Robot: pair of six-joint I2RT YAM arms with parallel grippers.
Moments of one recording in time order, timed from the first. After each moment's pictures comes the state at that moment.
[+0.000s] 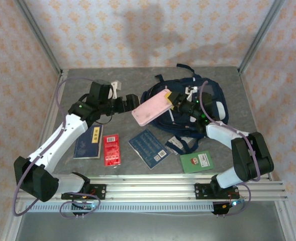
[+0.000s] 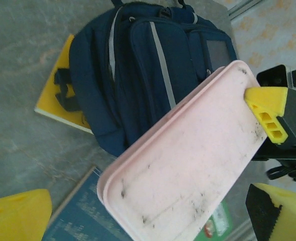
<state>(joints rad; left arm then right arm) -0.37 1.29 1.17 -0.56 0.33 -0.68 0.30 1.48 0.72 0.64 -0.64 1.36</state>
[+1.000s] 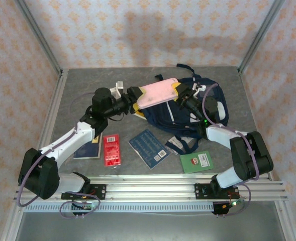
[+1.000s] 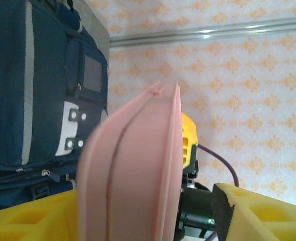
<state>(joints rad) -0.41 1.32 0.89 0.27 0.52 -1.39 0.29 1.49 0.67 1.02 -0.50 1.66</state>
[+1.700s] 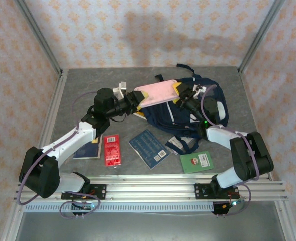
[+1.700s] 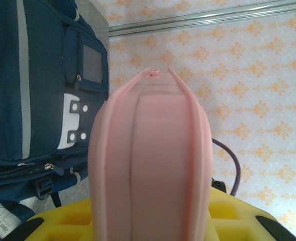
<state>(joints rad) -0.43 1.33 0.90 0.25 0.53 -1.33 0.29 1.48 0.65 0.97 -0.49 1.63</state>
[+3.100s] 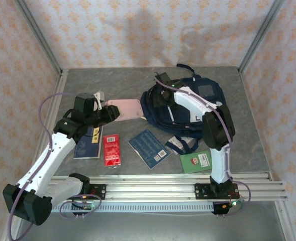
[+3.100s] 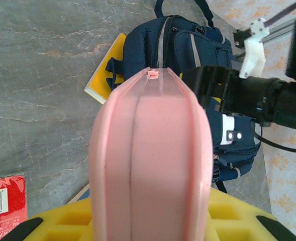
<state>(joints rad) -0.27 1.04 0.98 -0.61 0.28 -0.70 0.53 2.05 1.71 -0.80 0.19 0.35</state>
